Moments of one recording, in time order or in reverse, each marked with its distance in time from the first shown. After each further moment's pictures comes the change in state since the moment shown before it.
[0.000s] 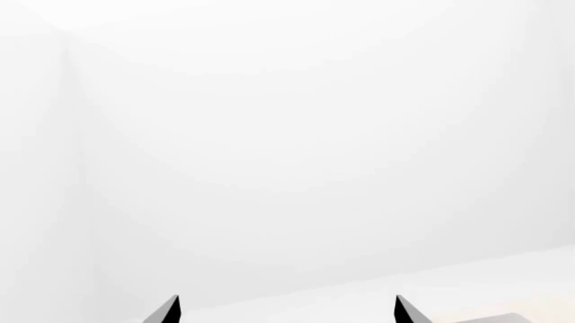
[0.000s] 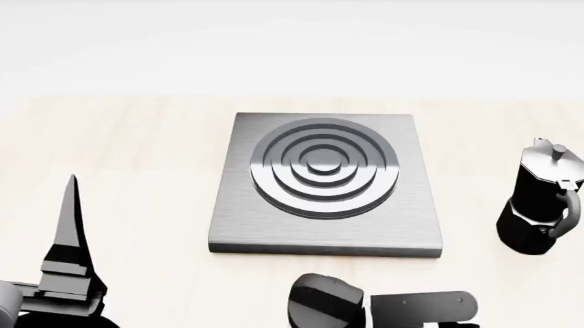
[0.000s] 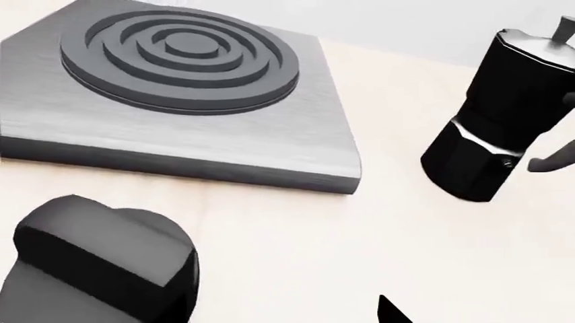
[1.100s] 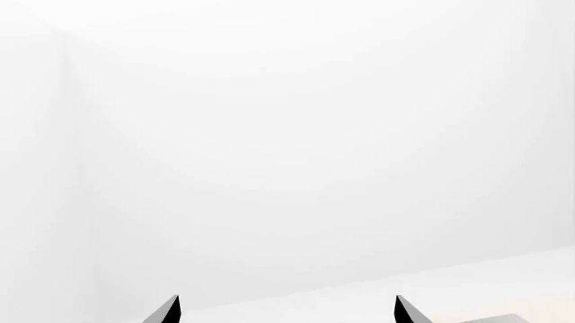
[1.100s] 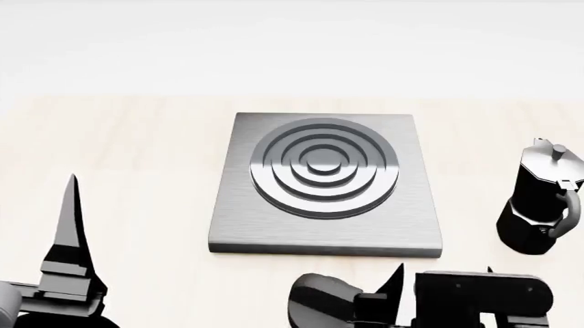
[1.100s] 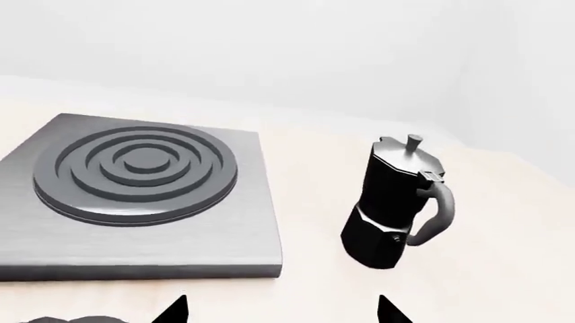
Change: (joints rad) left arm -0.004 -0.013 0.007 0.003 -0.015 0.003 -0.016; right arm -0.024 0.051 0.098 -0.392 0.053 0.181 0.088
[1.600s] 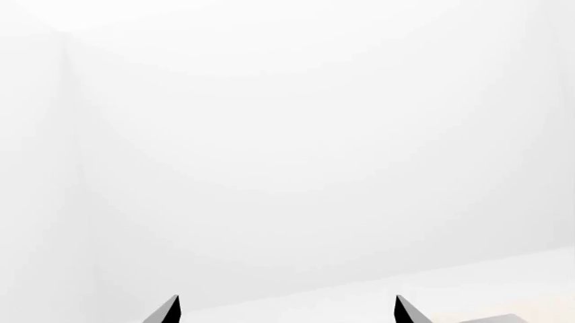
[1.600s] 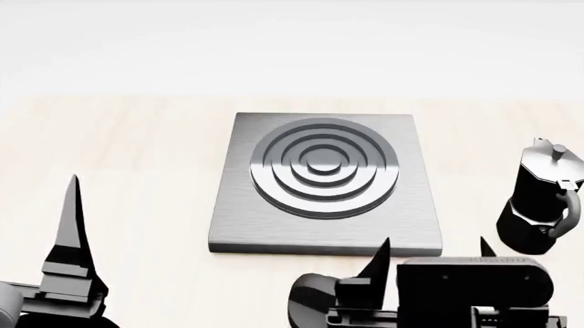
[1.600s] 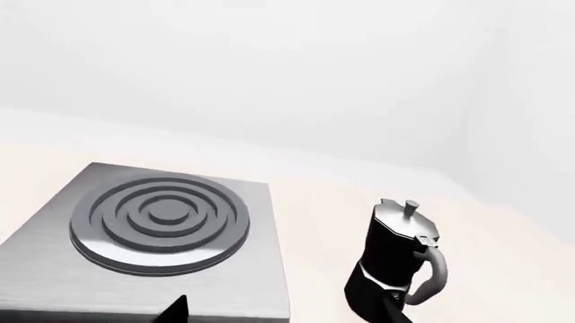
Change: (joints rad) left arm -0.002 -0.006 0.007 0.001 -0.004 0.001 -0.007; right arm 0.044 0.019 -0.053 -0.178 0.001 0.102 0.031
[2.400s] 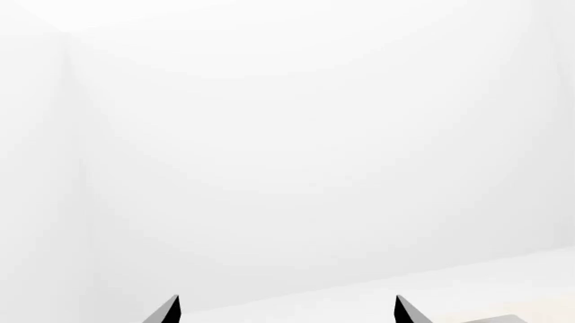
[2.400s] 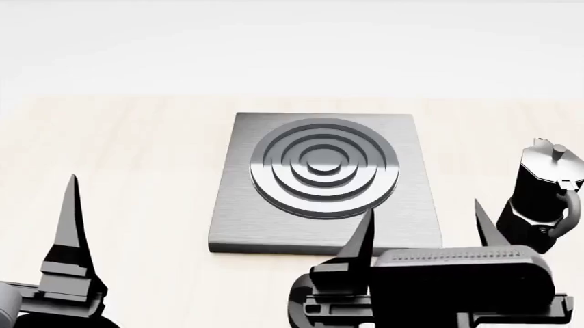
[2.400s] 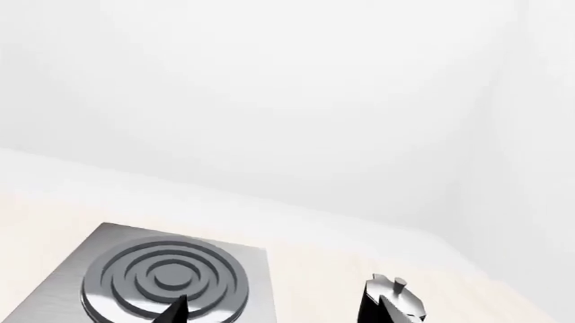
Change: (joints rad) left arm -0.002 -0.008 0.002 -0.001 -0.012 0.004 -0.012; right arm 0.075 0.032 -0.100 -0.183 -0.023 0.092 0.060
